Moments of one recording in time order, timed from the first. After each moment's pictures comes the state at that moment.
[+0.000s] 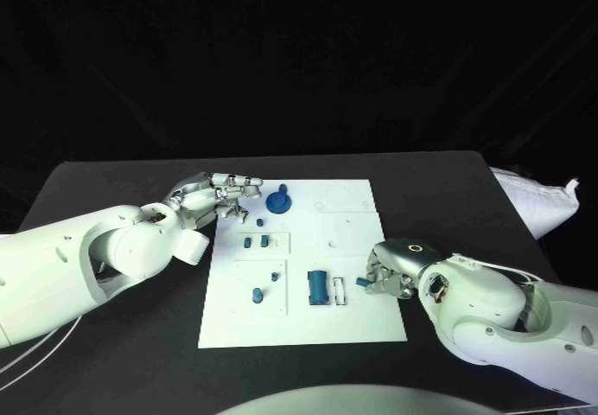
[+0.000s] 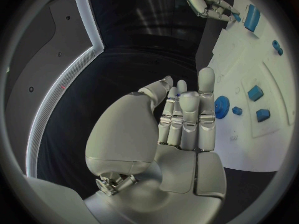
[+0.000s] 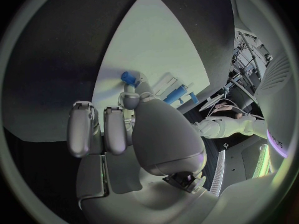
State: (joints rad) left arm 1.20 -0.86 -0.06 1.52 -0.03 -0.07 0.20; left_hand 1.35 -0.11 0.44 -0.04 0.09 1.04 0.17 0.09 0.07 1.15 0.09 0.21 0.14 1.28 0.01 1.12 0.75 0.16 1.24 0.11 0.58 1.00; right arm 0.76 -1.10 0.18 2.02 -1.82 -0.12 -0.67; right_hand 1.55 0.04 -0.11 0.15 0.15 1.10 0.08 0.15 0.40 1.33 0.00 0.85 1.07 1.47 -0.07 1.36 1.29 0.06 1.39 0.05 1.39 1.30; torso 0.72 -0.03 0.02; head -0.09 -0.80
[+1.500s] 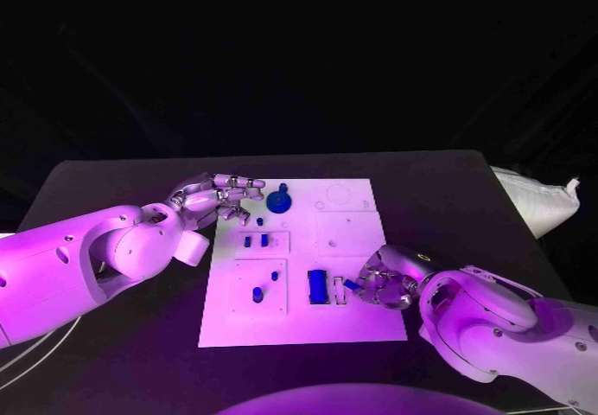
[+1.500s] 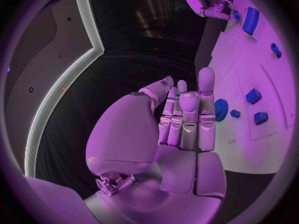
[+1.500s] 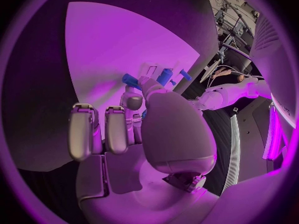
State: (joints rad) left arm 1.20 -0.86 -0.06 1.53 -0.05 -0.05 0.20; left_hand 1.36 -0.11 0.43 -0.04 0.09 1.04 0.17 0.09 0.07 1.14 0.09 0.22 0.14 1.28 0.01 1.12 0.74 0.16 1.24 0.11 0.57 0.99; right arm 0.73 -1.12 0.17 2.07 -1.54 -0.39 -0.69; right_hand 1.37 -0.11 0.20 0.24 0.39 1.14 0.07 0.12 0.37 1.36 -0.01 0.87 1.09 1.46 -0.07 1.37 1.31 0.06 1.41 0.04 1.42 1.31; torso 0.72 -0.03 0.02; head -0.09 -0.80
